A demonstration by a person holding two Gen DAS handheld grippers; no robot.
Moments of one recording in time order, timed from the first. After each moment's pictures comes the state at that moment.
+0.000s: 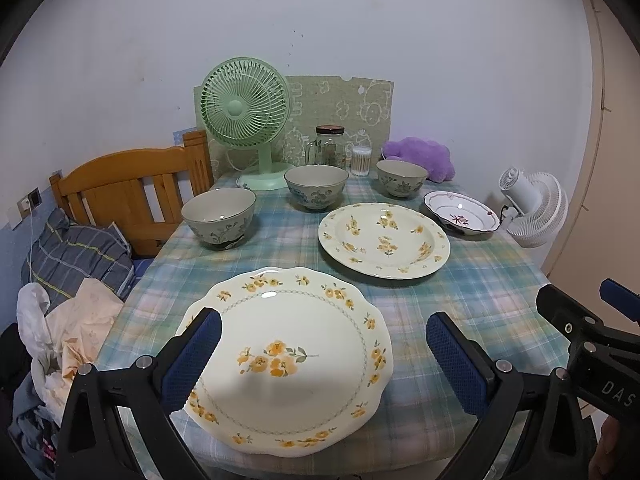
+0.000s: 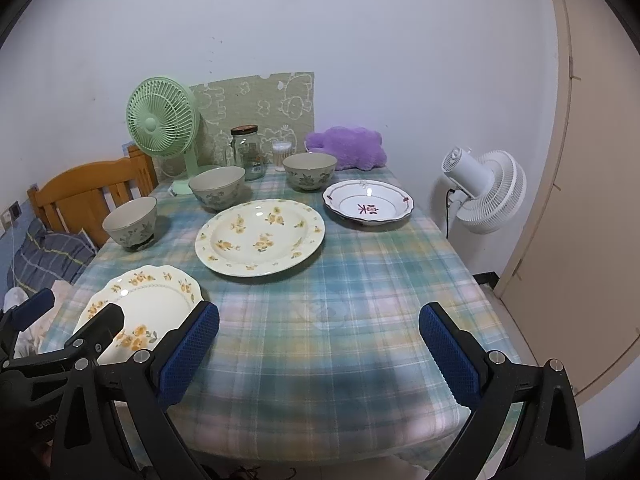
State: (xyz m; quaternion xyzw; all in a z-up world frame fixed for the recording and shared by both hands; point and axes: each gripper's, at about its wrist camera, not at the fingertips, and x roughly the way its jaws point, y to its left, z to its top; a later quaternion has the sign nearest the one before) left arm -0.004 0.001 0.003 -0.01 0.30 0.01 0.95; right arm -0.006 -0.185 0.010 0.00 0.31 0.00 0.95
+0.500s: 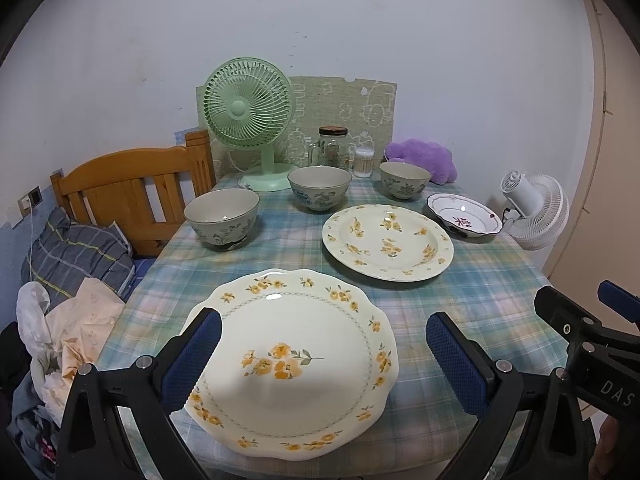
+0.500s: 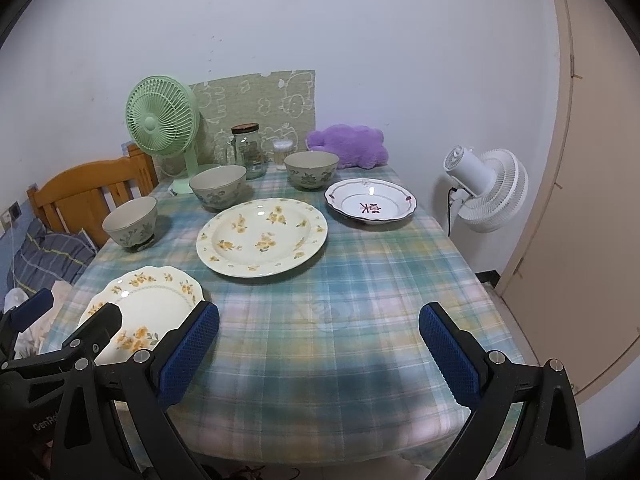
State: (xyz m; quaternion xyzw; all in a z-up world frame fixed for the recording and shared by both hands) left arm -0.004 0.005 0.000 -0.02 0.30 0.01 0.95; right arm -0.001 -0.182 0.010 0.00 0.31 0.00 0.95
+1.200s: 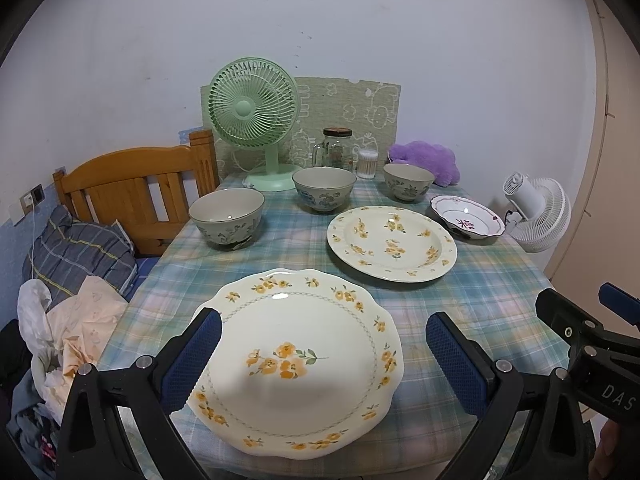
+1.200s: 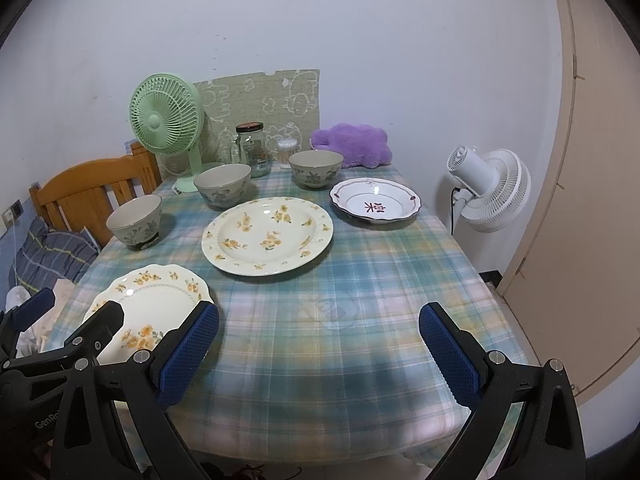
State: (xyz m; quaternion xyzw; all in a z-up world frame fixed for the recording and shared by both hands) left arm -0.006 0.010 0.000 -0.02 0.30 0.01 0.95; right arm -0.001 -0.178 0.011 0.00 0.31 0.00 0.95
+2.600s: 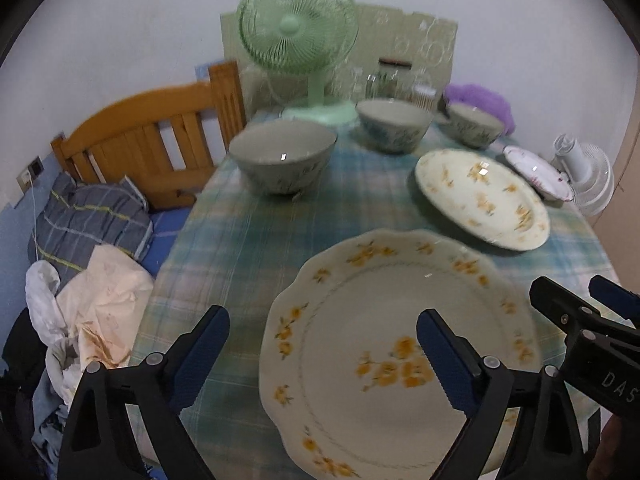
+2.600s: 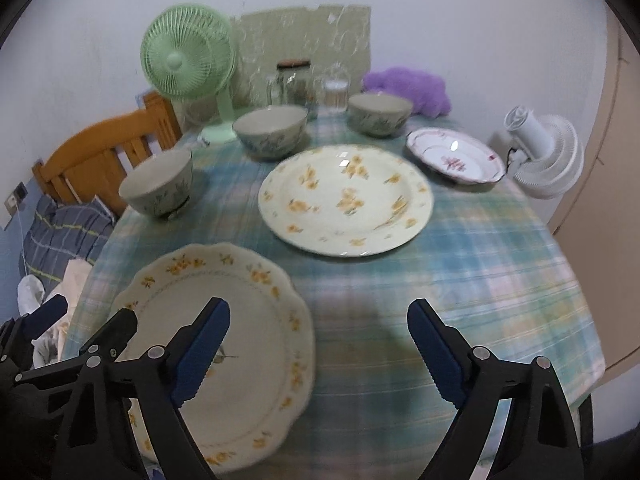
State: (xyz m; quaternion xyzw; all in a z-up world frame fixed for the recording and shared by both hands) left arm 0.065 0.107 -0.049 -0.01 0.42 0.03 0.91; right arm 0.080 -0.071 -0.037 0.01 0.42 0.04 0.91
